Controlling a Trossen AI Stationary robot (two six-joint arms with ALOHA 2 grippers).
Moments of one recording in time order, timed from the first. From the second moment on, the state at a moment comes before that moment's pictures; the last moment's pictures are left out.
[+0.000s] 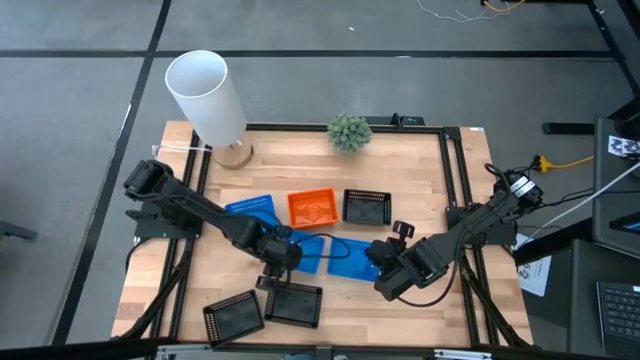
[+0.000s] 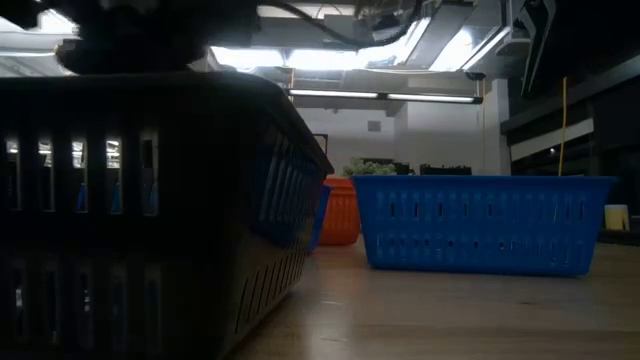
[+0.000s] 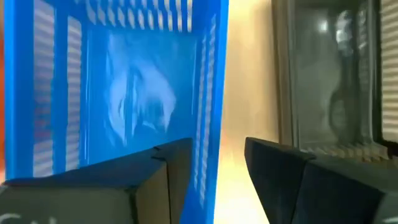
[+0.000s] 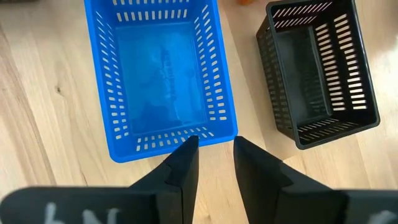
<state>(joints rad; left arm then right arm) -0.38 1.68 1.12 -0.57 -0.03 -0.21 0.61 1.67 1.35 -1.14 0.43 0.88</state>
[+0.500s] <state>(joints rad) -0.38 1.80 1.12 -0.54 -0.04 -0.21 0.61 1.67 1.35 -1.14 0.42 0.88</state>
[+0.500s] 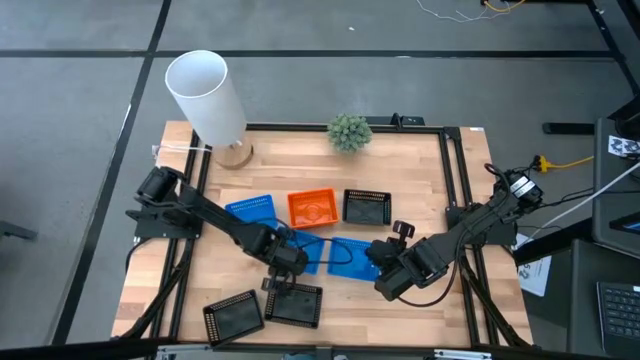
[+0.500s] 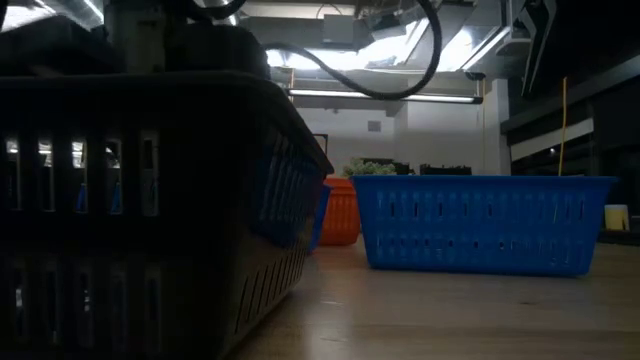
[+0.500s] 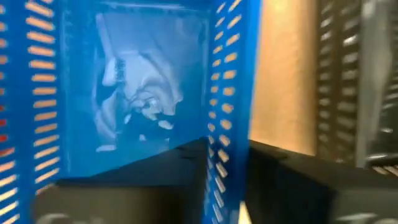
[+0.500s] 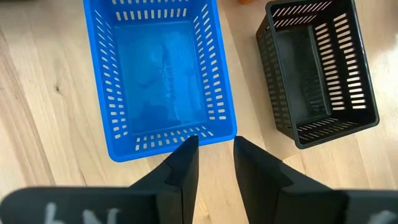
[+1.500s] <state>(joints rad) -0.27 1.21 0.94 -1.08 -0.29 -0.65 0.61 1.67 1.35 -1.14 0.43 0.88</state>
